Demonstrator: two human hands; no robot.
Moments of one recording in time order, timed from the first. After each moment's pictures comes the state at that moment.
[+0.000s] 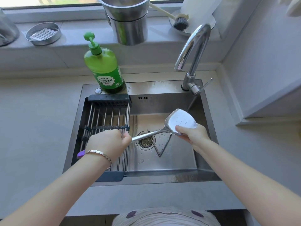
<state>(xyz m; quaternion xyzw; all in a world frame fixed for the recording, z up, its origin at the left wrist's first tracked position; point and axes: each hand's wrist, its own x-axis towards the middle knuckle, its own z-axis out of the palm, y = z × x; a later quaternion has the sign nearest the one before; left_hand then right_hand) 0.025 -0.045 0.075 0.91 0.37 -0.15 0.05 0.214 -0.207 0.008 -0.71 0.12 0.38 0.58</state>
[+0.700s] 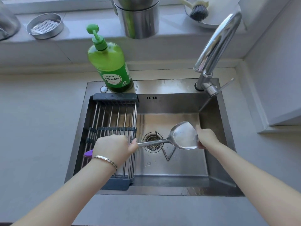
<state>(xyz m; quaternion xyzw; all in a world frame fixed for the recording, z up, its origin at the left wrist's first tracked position) 0.033 -0.019 0.036 0.92 0.35 -0.19 -0.01 0.259 -0.192 -0.076 -0.85 0.05 0.40 0.33</state>
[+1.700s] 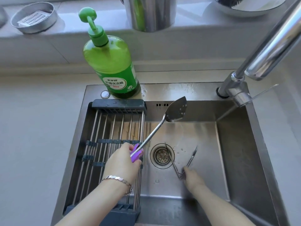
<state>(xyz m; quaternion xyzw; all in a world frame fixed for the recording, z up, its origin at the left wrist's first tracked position) 0.052 0.003 -0.016 0.78 0.53 -0.11 0.31 0.177 -0.183 -0.246 -0.85 -0.31 0.43 -0.03</state>
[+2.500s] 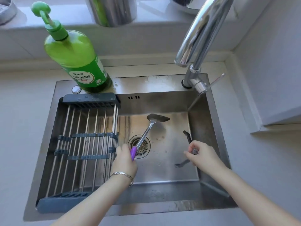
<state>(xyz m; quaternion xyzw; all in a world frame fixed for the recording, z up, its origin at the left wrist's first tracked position) 0.077 -0.070 -0.085 0.80 0.50 -0.12 0.30 0.248 -0.243 -0.077 -0.87 -0.19 0.37 0.25</state>
